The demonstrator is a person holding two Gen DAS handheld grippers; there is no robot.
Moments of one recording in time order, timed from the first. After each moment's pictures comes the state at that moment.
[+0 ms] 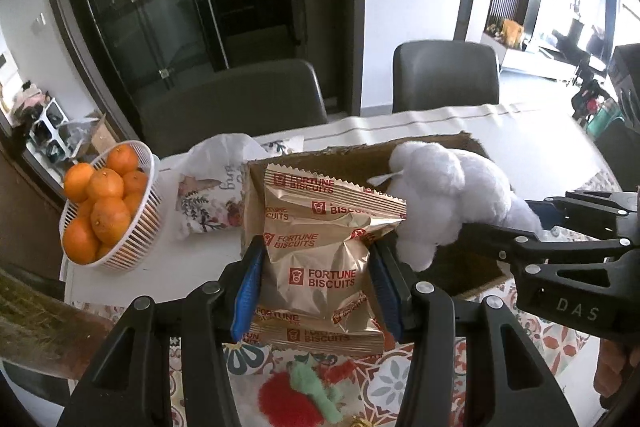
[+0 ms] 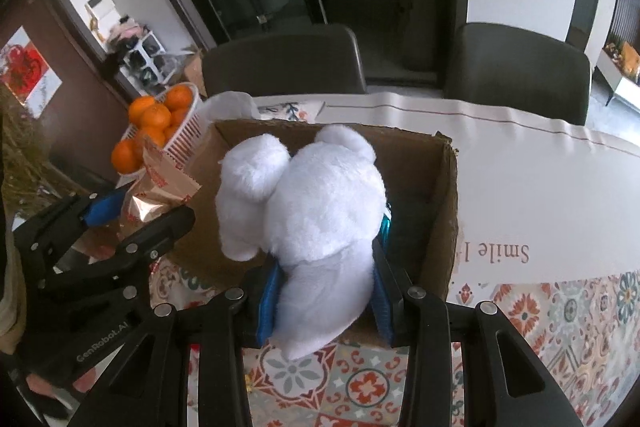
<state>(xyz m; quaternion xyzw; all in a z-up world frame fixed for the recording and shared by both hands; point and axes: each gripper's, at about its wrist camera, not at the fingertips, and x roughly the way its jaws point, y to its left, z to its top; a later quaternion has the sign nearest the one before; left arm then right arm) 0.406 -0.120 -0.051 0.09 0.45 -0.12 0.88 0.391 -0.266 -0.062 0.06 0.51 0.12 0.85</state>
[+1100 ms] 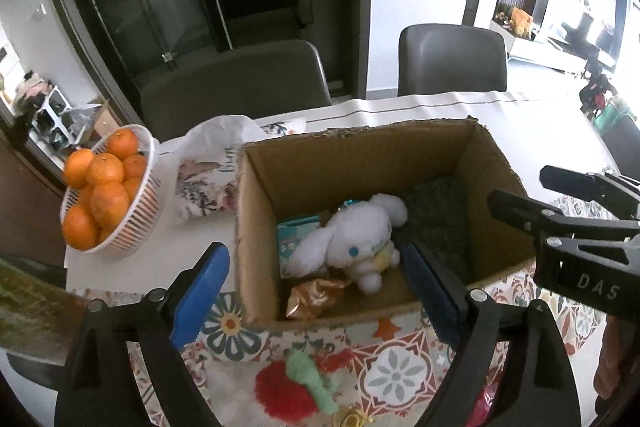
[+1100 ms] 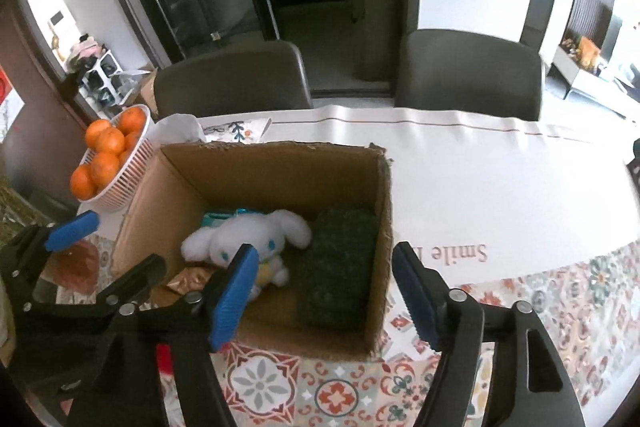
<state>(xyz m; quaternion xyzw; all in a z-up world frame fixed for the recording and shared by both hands) 0.397 -0.124 -0.045 0.10 0.47 -0.10 0.87 0.390 -0.283 -0.060 0.05 0.49 0.03 0.87</state>
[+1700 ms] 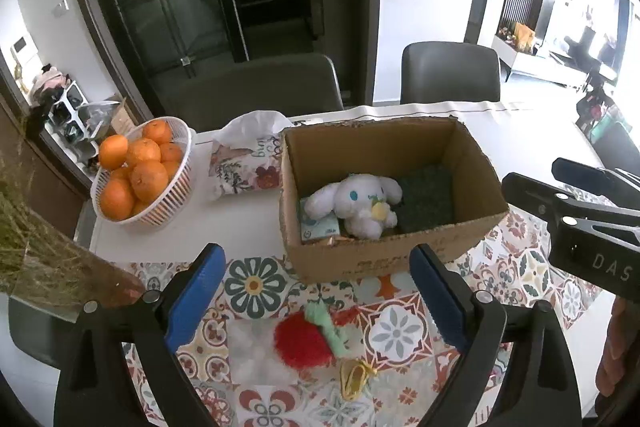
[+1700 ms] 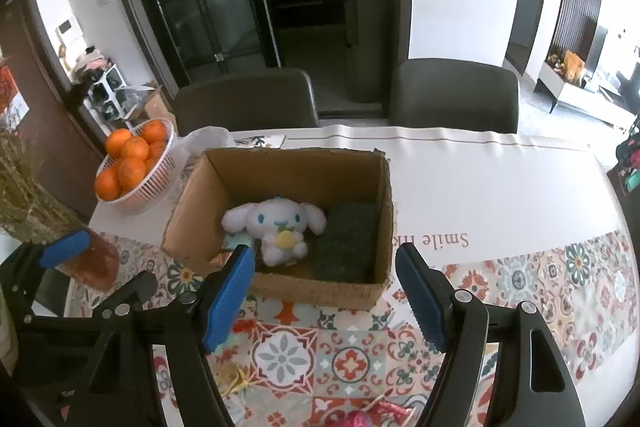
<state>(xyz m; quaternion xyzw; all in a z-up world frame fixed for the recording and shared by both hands) 0.330 -0.092 -0.005 0.08 0.45 -0.09 0.88 0.325 -0.262 -0.005 0.05 0.45 0.01 0.89</state>
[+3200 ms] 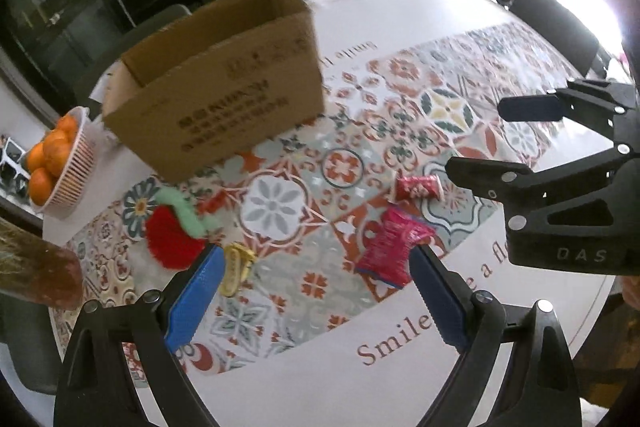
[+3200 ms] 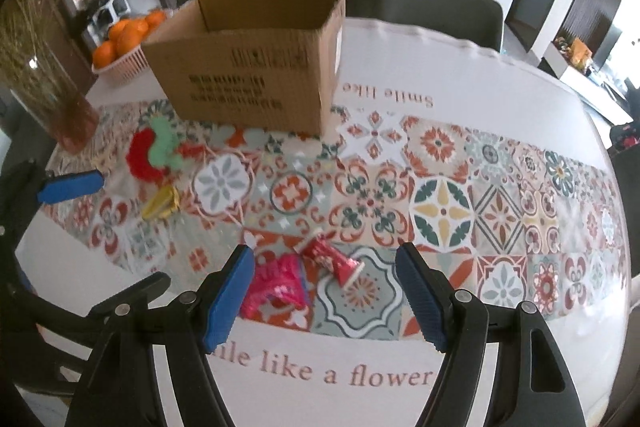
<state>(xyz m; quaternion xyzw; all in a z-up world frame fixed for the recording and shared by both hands) 0.184 -0.192 -0.098 0.20 0.51 -0.23 0.81 0.172 -0.312 -0.090 -0.01 0.53 0.03 0.84</state>
